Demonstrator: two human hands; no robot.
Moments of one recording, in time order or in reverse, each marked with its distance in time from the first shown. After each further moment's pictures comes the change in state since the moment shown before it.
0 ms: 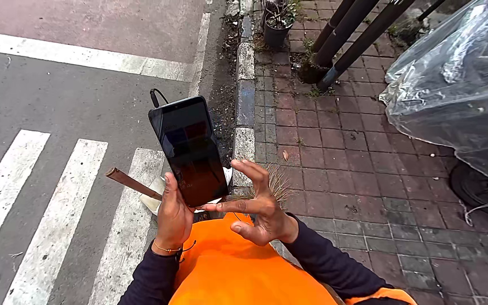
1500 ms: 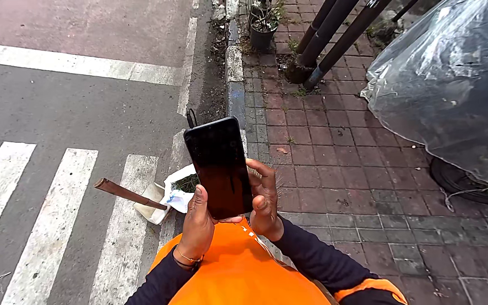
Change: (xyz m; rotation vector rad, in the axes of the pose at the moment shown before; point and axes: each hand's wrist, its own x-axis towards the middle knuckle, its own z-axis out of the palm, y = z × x) left_hand -0.003 -0.029 0.028 -0.013 -0.098 -0.235; right_hand 0.006 0.001 0.008 0.329 0.362 0.289
